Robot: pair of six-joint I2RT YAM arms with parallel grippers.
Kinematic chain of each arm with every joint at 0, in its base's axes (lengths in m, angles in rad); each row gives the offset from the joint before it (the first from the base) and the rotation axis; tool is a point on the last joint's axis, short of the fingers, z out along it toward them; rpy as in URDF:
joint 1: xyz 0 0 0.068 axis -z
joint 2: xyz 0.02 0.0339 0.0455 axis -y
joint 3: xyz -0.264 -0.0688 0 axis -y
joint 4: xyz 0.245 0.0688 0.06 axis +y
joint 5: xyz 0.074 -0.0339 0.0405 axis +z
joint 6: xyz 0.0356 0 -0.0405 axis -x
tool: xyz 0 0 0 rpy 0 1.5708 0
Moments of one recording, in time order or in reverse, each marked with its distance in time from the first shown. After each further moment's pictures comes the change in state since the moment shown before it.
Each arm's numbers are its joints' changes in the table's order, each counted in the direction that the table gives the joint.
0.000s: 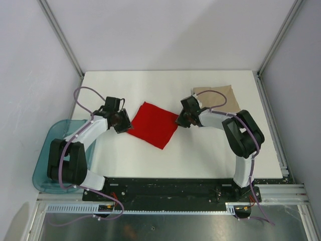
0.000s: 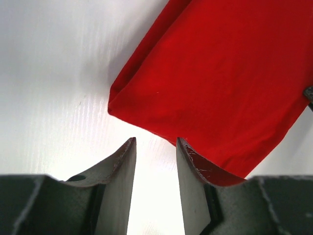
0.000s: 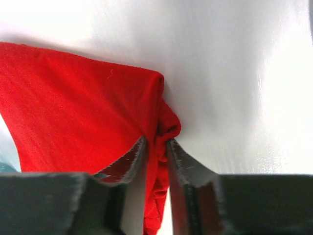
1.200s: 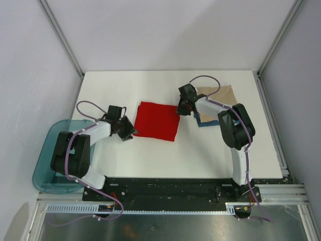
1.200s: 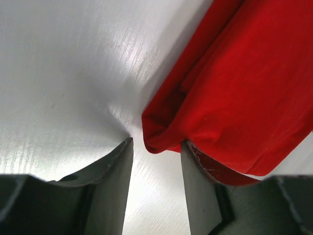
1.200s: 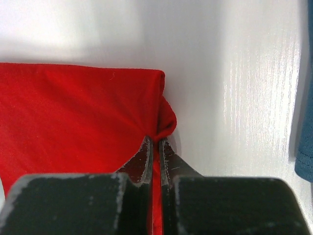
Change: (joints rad) left arm -0.013 -0.087 -0.164 -0.221 -0.091 0.218; right arm 0.051 -0.171 0.326 0.180 -0.023 0.288
